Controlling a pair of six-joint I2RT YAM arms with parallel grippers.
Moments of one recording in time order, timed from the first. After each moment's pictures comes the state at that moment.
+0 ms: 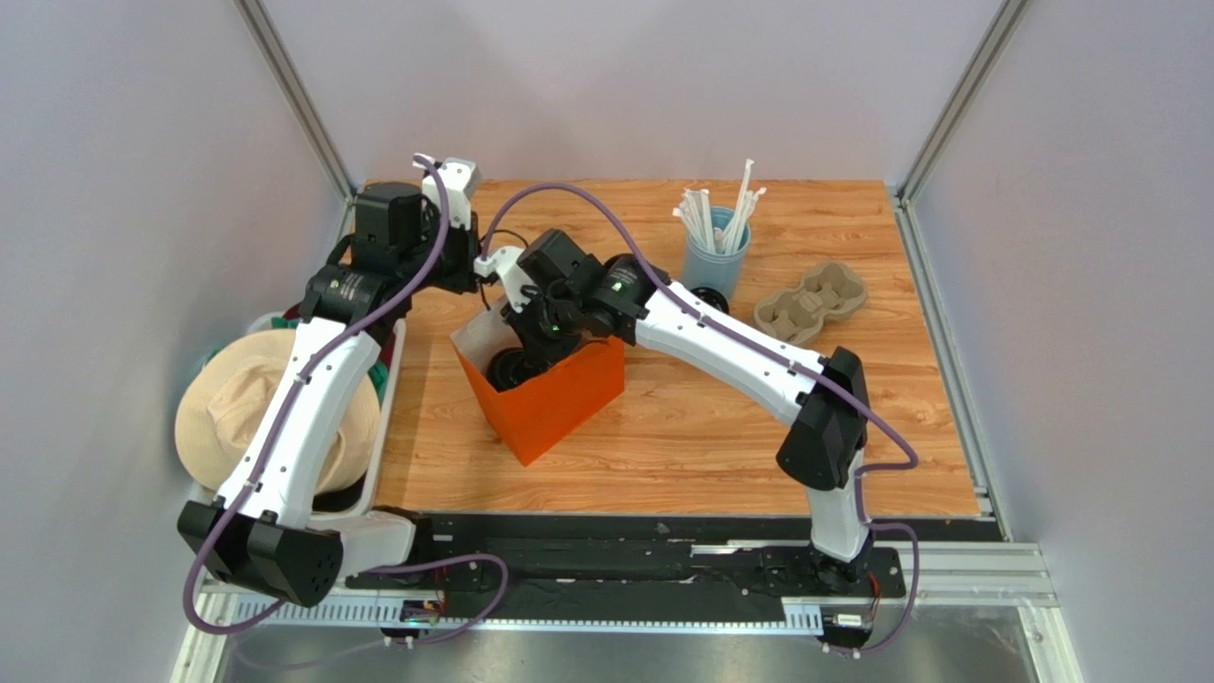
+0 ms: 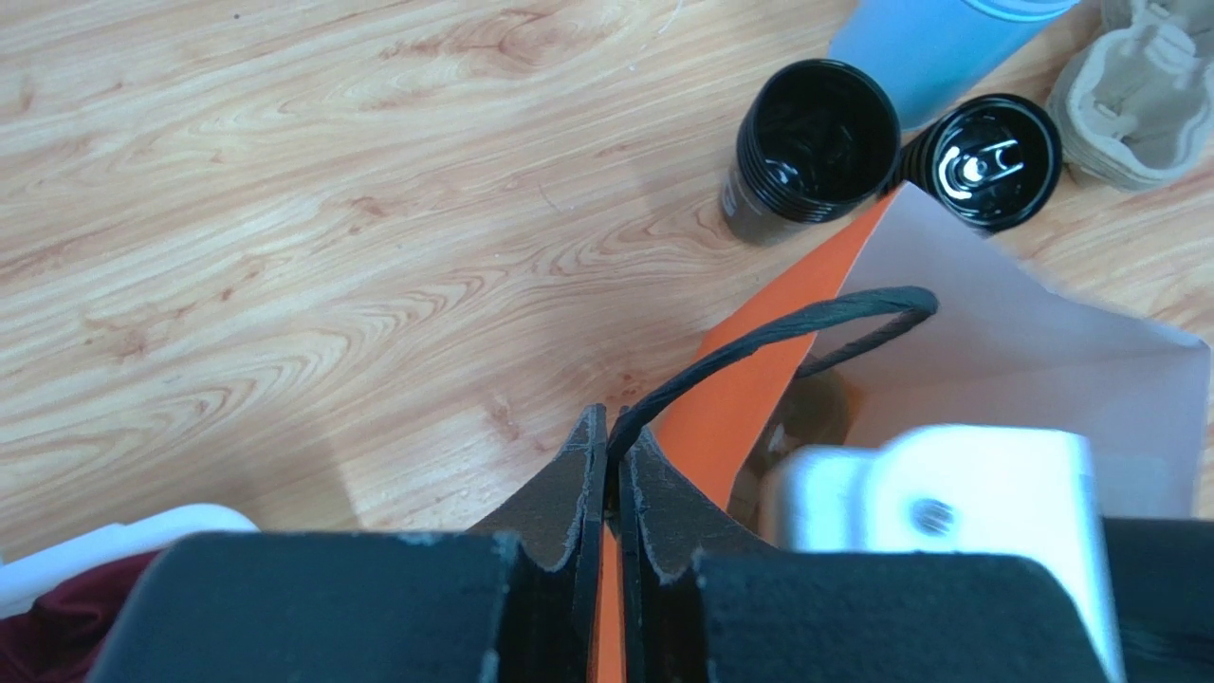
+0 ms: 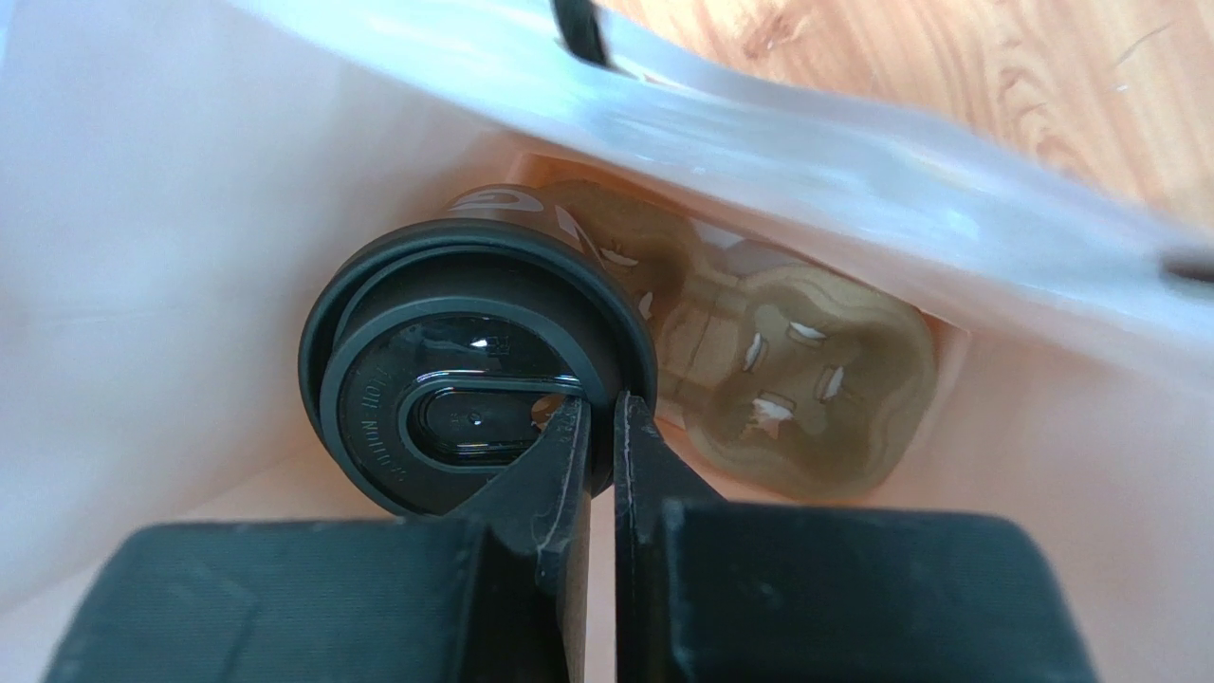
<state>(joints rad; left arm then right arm) -0.26 1.23 1.40 -0.70 0.18 -0.01 0.98 1.96 1.96 -0.84 -0.16 0.02</state>
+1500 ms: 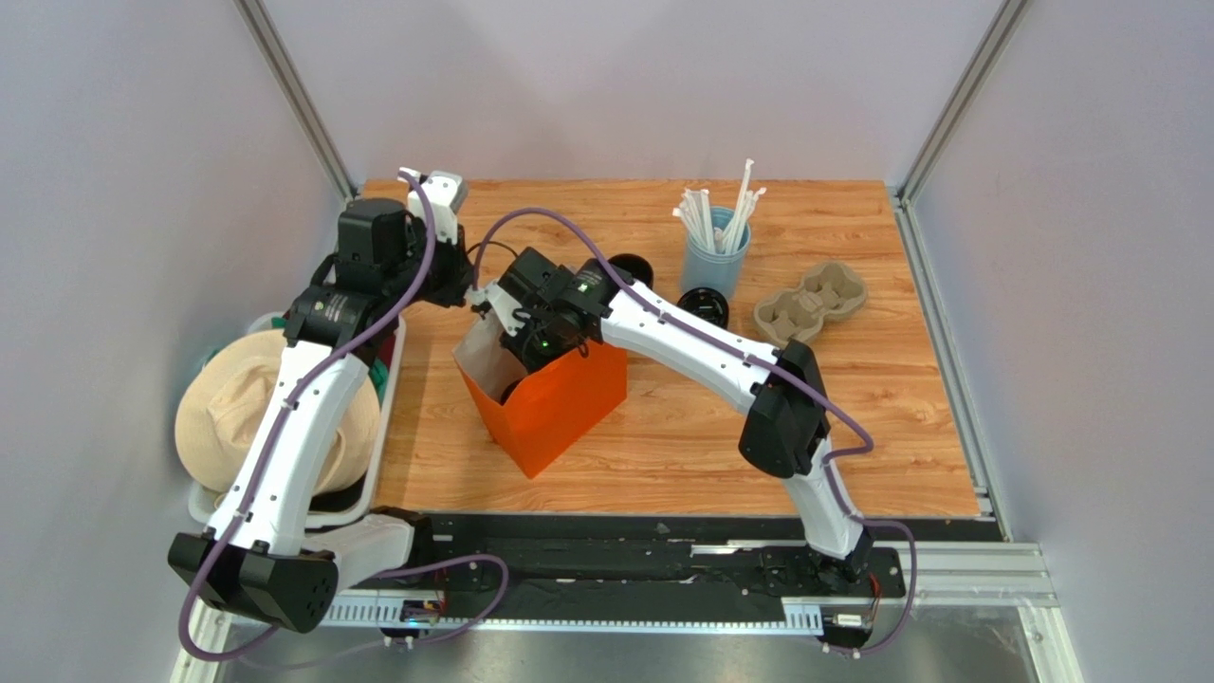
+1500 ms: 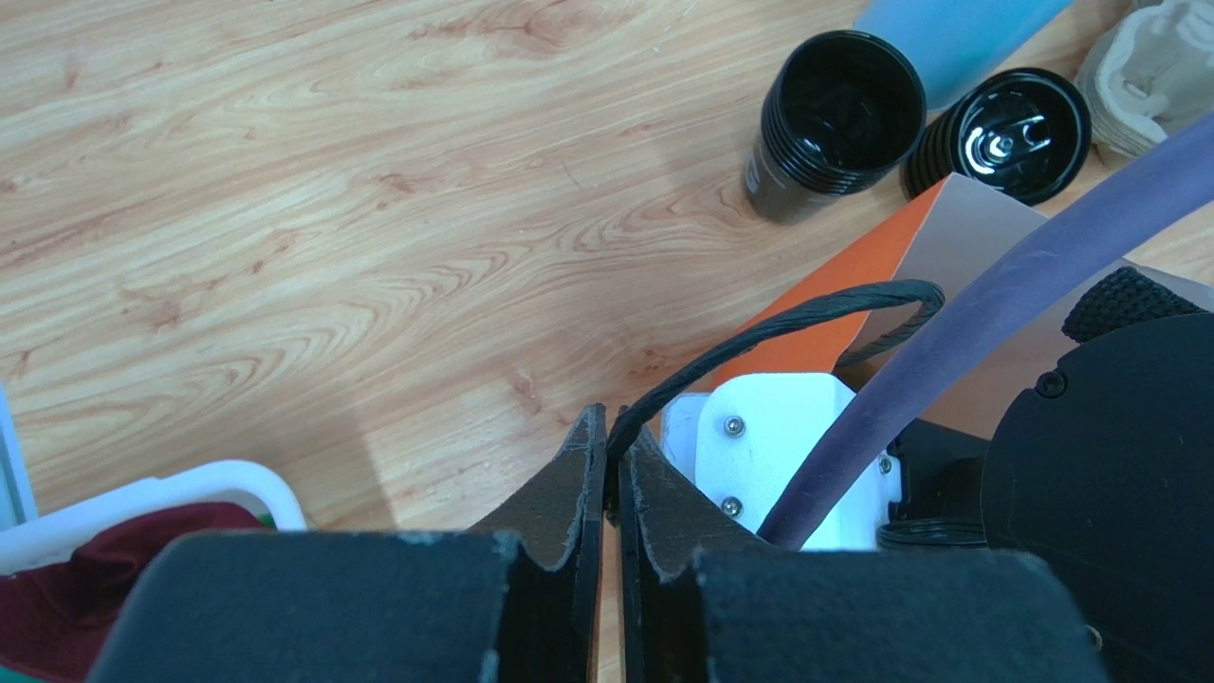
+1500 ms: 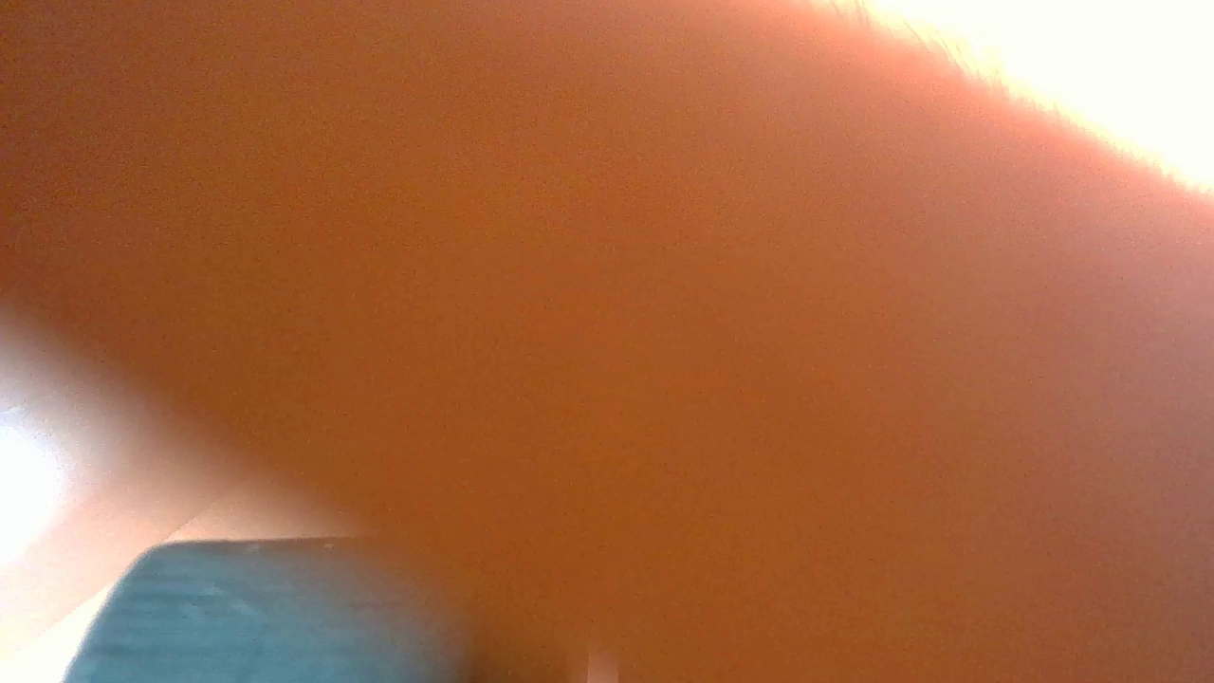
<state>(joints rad) -0.24 1.15 1.34 -0.71 0.19 0.01 1.00 2.13 2.10 -1.07 -0.18 0.00</state>
